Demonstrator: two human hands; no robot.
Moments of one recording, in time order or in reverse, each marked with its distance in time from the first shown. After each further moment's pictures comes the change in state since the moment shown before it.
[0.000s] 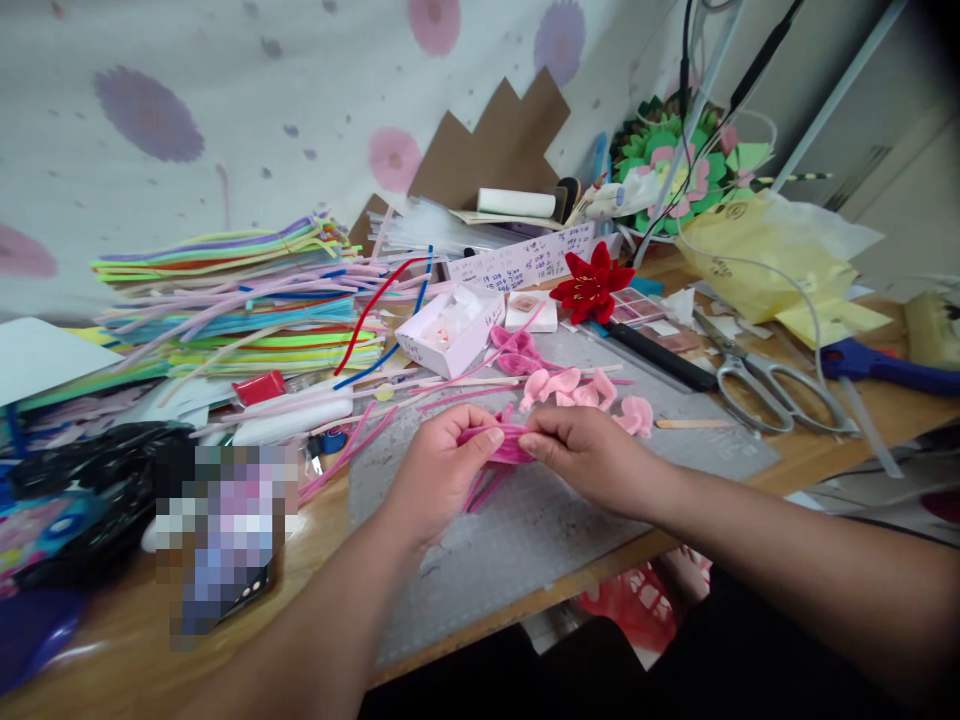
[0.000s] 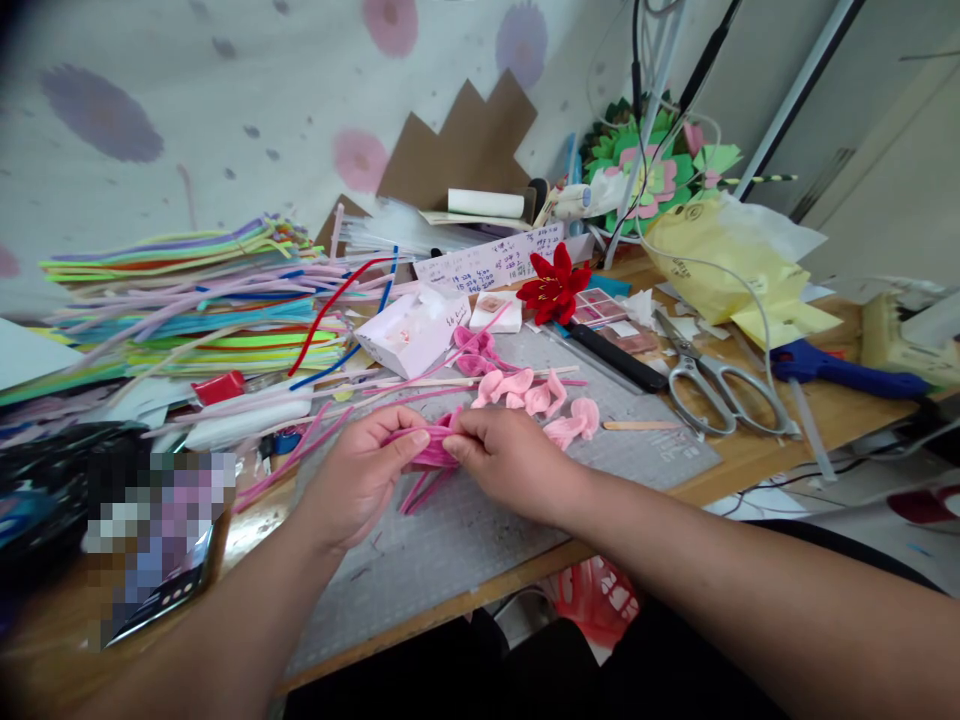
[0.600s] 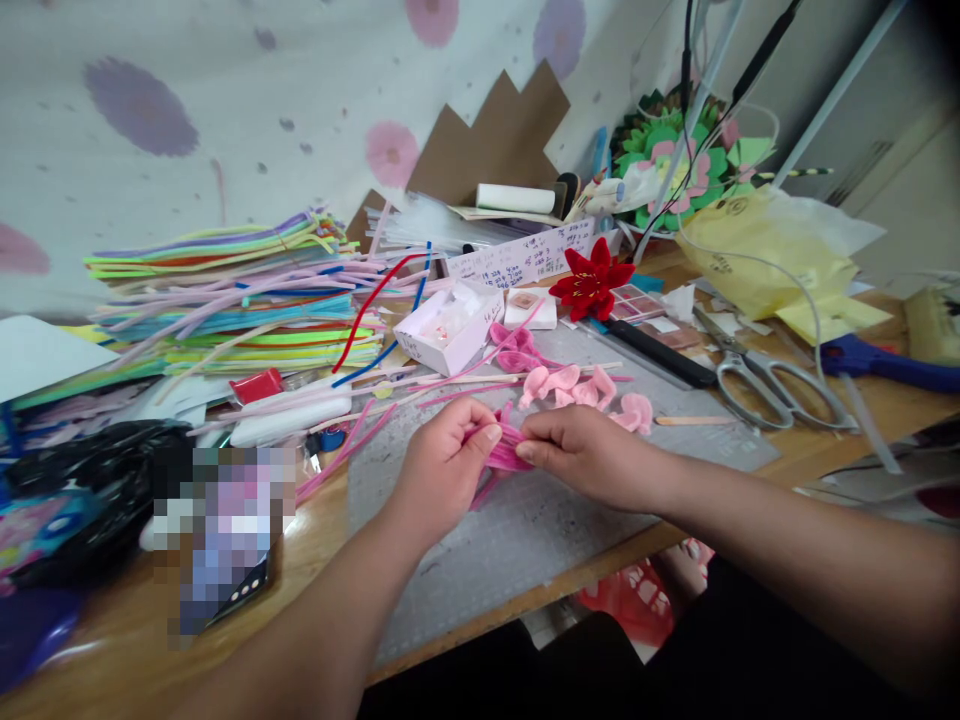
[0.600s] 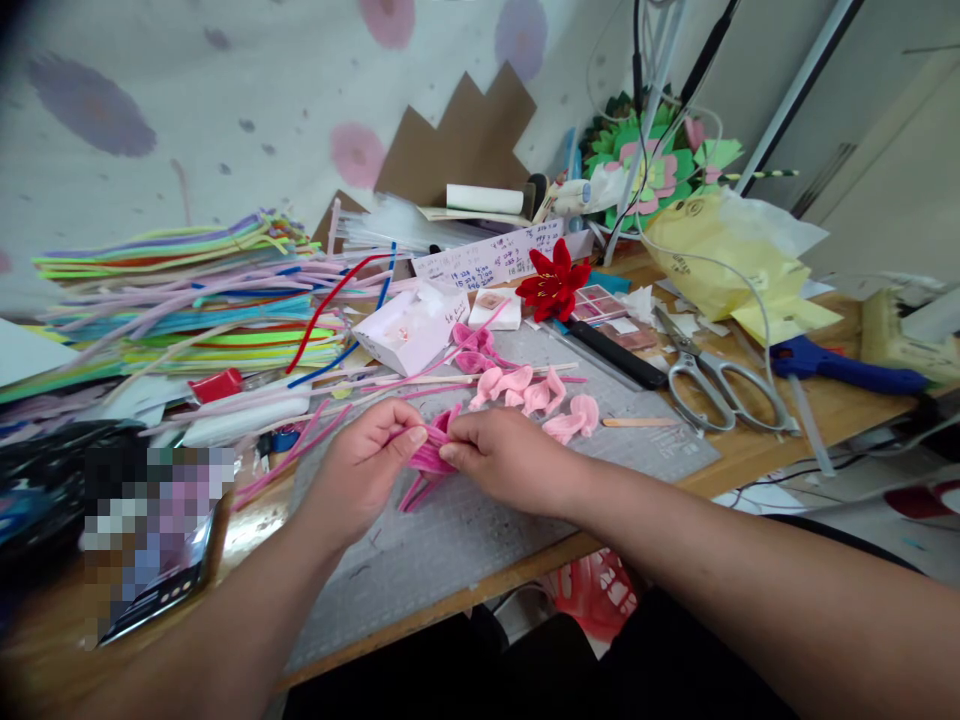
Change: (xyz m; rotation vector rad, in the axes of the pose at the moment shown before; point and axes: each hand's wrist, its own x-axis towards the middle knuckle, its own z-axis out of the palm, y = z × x) left_hand -0.002 0.007 -0.001 0.349 0.022 0.153; right_hand 0.003 -0.003 -0.007 -0.063 -0.156 0.002
